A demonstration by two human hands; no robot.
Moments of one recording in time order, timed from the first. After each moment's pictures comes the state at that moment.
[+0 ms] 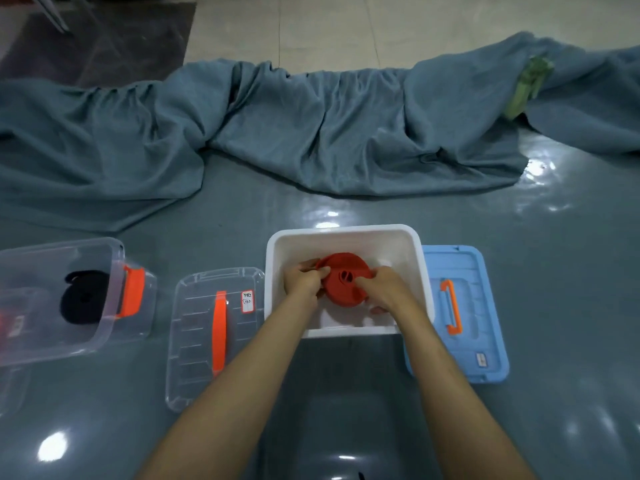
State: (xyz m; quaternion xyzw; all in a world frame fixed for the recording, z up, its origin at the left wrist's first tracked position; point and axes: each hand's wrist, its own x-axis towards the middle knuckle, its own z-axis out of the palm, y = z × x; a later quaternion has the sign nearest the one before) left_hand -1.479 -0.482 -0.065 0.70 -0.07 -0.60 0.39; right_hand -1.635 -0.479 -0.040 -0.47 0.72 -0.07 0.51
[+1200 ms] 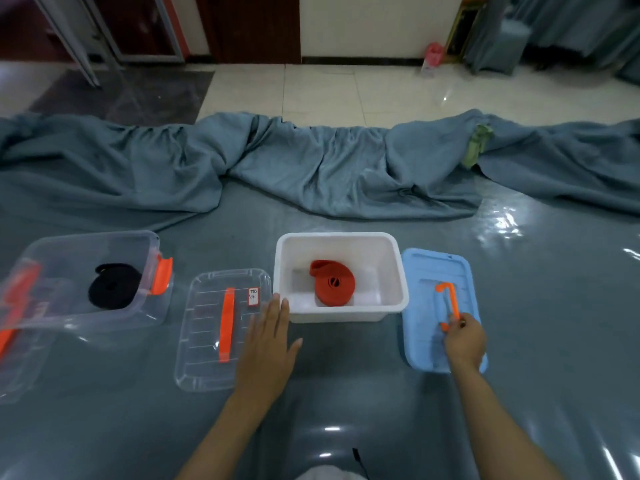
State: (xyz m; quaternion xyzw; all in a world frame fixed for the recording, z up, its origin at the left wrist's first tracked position) left_hand -1.412 -0.278 -0.020 0.70 -0.70 -0.15 0.07; right_hand -1.783 -0.356 -0.070 -0.35 0.86 -0.28 0.23
